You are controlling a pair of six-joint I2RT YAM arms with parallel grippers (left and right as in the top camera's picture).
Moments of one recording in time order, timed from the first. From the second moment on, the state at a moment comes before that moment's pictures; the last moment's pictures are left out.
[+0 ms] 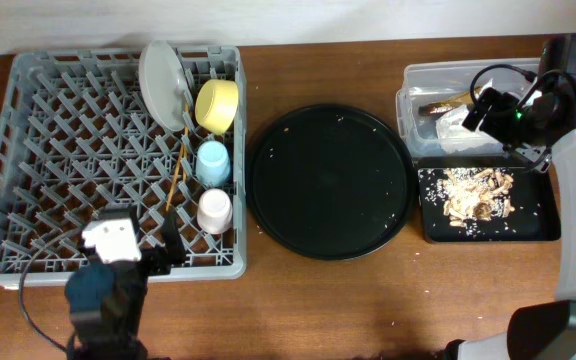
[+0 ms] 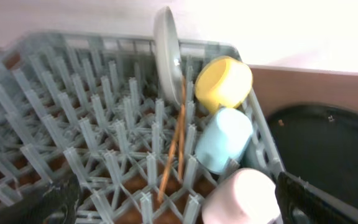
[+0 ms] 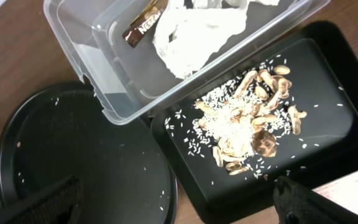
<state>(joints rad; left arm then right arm) 0.06 0.47 0.48 -0.34 0.06 -0.06 -0.22 1.63 1.69 -1.20 -0.06 0.40</state>
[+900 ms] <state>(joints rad) 0.12 0.01 0.01 -0.08 -0.07 -0.02 -0.22 1.63 1.69 -1.20 -0.06 0.40</state>
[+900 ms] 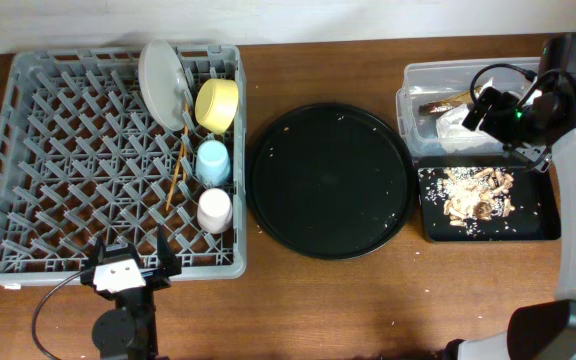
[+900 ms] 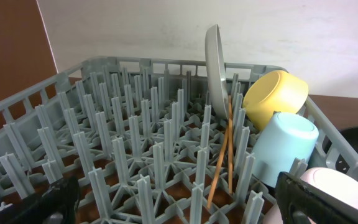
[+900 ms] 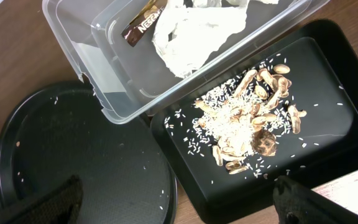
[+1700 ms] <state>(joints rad) 0.12 0.01 0.01 -0.08 -0.07 -0.02 -0.03 1.04 1.04 -0.54 0.09 0.07</state>
